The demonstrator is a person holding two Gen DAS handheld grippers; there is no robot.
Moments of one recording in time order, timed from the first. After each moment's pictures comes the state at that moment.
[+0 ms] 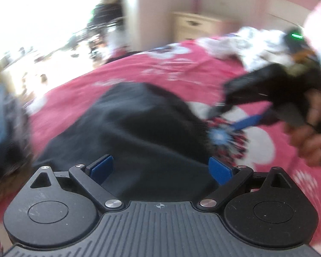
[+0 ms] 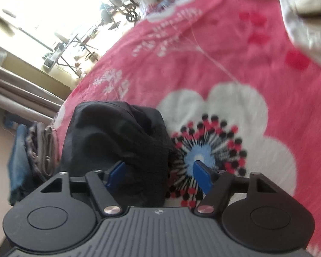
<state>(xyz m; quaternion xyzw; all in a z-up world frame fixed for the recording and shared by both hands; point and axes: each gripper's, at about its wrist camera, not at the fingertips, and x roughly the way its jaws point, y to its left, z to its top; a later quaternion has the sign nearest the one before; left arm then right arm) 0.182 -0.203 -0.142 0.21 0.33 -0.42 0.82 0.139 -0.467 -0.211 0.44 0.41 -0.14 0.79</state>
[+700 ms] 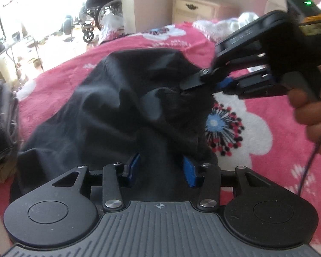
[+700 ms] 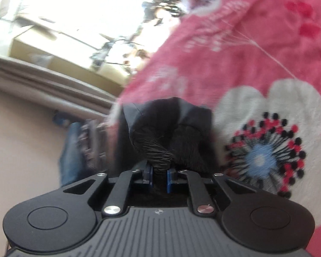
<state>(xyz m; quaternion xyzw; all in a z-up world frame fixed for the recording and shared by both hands) 0.187 -0.198 -0.144 0.19 0.38 -0.40 0.81 0.140 -0.449 -0.171 0.48 0.34 0.00 0.81</state>
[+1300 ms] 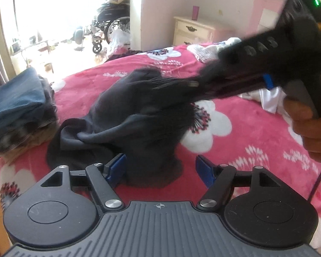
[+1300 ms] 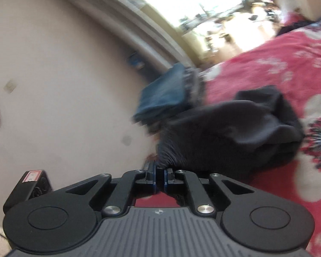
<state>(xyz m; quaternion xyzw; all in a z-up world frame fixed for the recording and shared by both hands) 0.079 -0.093 -0.063 0.15 0.36 -0.40 0.83 0.063 -0.296 -0.053 0.31 0.35 0.20 0.86</state>
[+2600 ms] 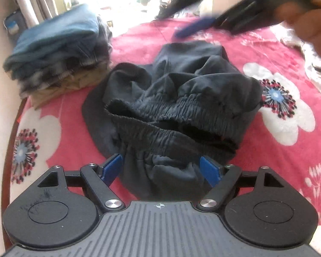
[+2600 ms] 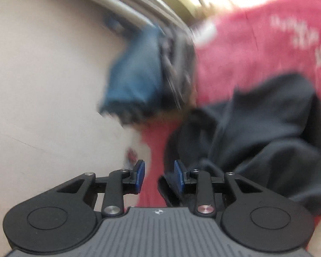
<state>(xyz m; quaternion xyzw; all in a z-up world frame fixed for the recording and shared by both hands) 0.153 -0.096 -0.164 0.14 0.45 -0.22 0.86 0.239 -0.323 -0.116 0.33 0.43 0.22 0.81</state>
